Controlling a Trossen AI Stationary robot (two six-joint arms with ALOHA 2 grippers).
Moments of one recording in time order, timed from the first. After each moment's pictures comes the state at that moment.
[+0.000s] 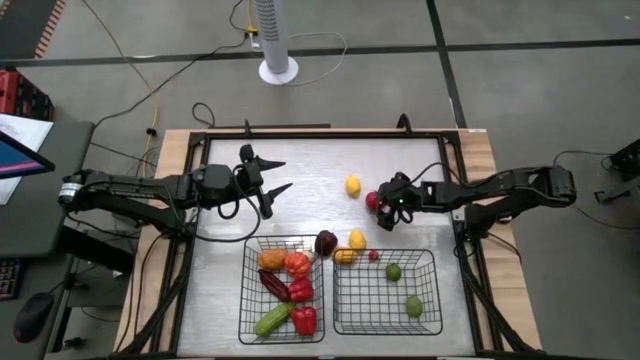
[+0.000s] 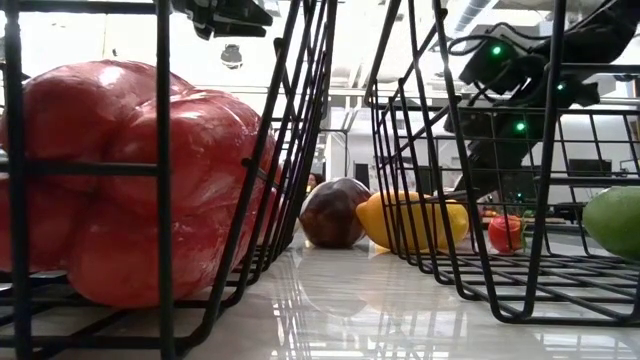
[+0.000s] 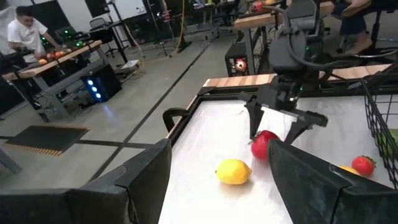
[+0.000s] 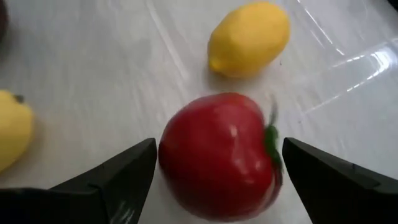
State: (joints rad) left arm 0.02 1.01 0.78 0.03 -0.40 0.16; right arm -0.17 1.26 0.45 -0.03 0.24 0.12
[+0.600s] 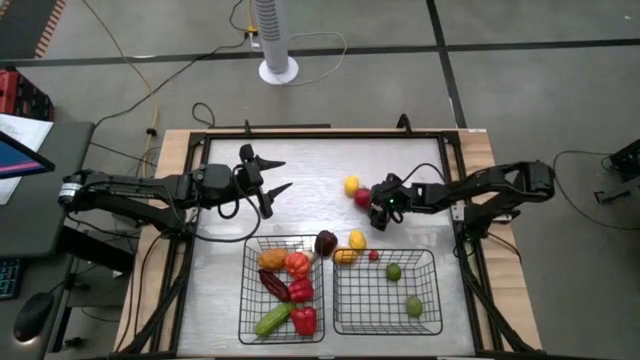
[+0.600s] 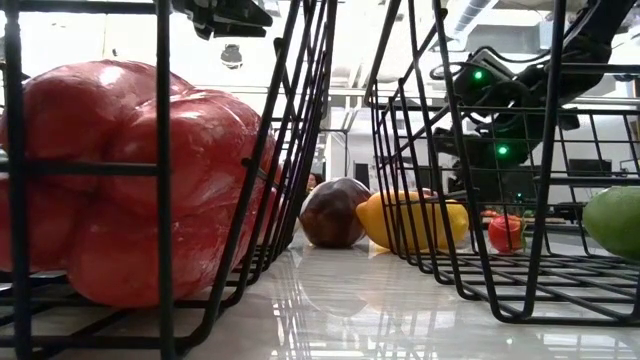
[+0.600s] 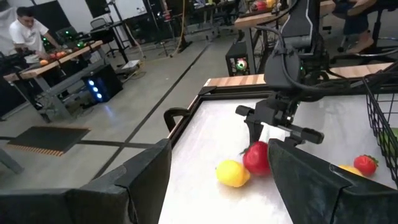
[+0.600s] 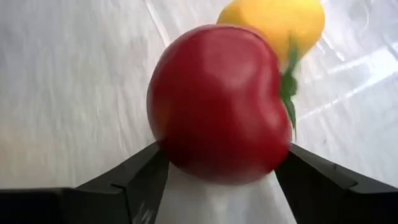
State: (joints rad) left arm 0.02 1.01 0.78 0.03 -0.40 0.17; right arm -0.19 1.45 0.45 0.18 0.22 0.07
